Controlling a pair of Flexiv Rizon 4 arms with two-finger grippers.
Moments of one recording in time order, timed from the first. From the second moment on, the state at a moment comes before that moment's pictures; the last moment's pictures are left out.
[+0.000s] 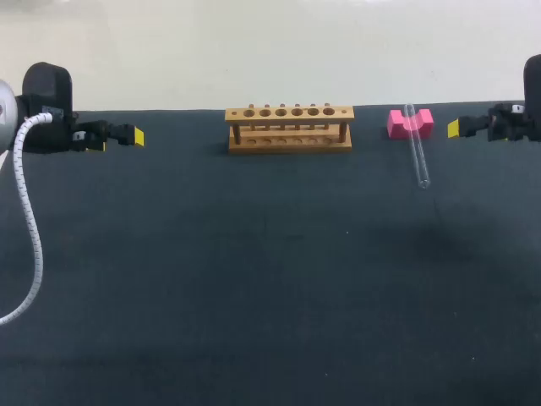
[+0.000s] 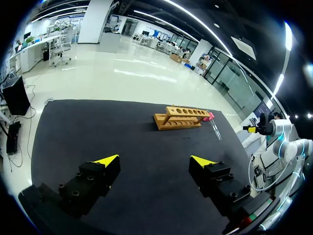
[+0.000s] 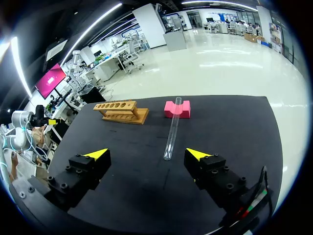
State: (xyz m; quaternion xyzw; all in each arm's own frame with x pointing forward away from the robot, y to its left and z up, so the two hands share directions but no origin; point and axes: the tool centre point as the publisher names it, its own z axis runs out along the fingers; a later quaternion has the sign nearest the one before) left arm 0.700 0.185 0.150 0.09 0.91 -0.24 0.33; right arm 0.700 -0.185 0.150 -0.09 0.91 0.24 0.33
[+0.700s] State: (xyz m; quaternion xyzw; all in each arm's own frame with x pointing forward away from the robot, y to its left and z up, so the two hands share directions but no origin) left arm 0.700 0.185 0.150 0.09 0.91 -0.24 0.33; right arm 0.700 -0.185 0.150 -0.09 0.91 0.24 0.33
